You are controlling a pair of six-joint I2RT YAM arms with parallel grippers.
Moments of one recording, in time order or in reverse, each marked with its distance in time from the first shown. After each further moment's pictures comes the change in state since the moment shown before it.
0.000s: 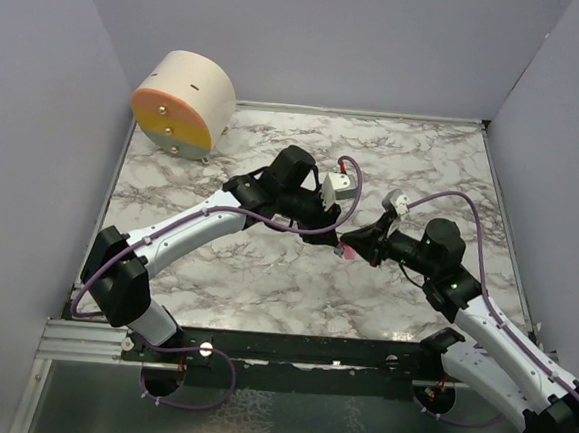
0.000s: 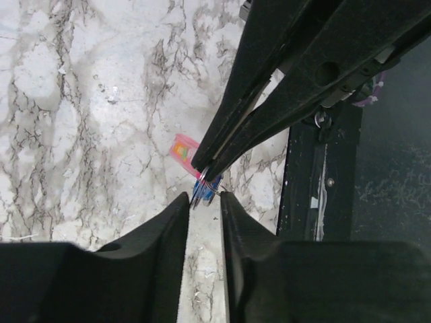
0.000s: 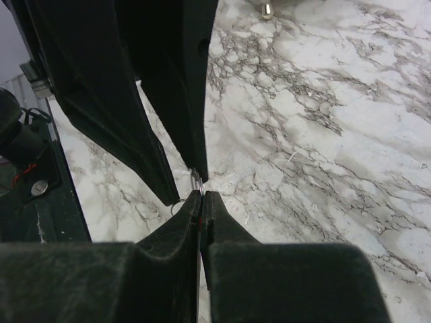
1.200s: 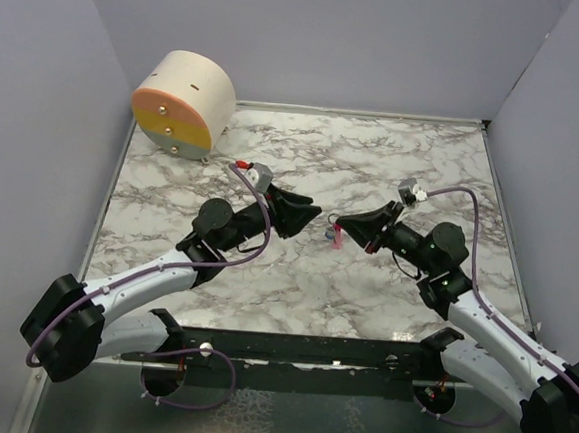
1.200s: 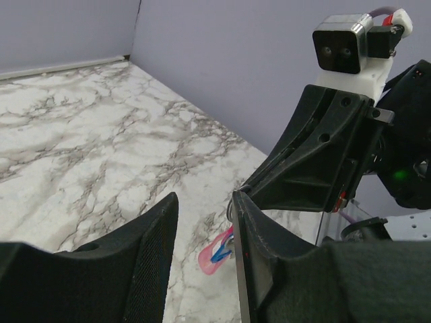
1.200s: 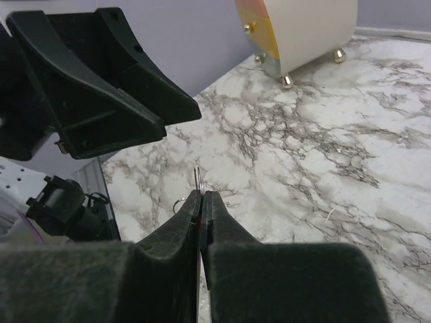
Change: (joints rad) left arm 0.053 -0.415 -0.714 1.149 -0.422 -0.571; right arm 0.000 0.071 -0.056 0.393 0.034 0.337
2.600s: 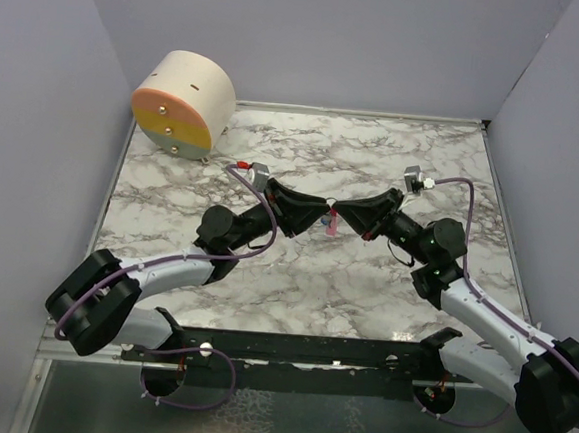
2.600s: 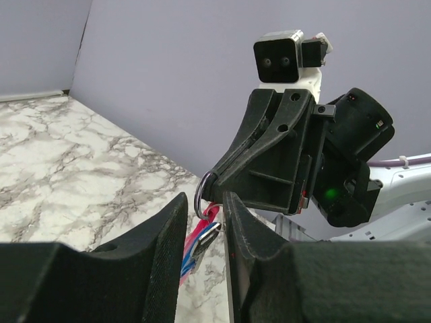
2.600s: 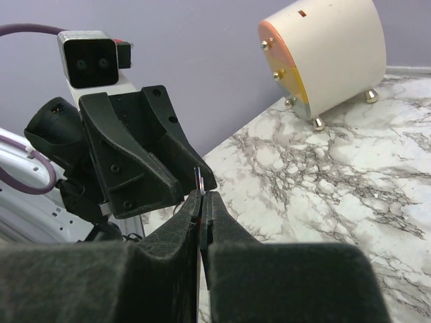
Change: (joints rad) left arm 0.000 0.190 -0.049 0.459 0.068 -0.191; right arm 0.000 0.127 0.034 0.280 0.008 0.202
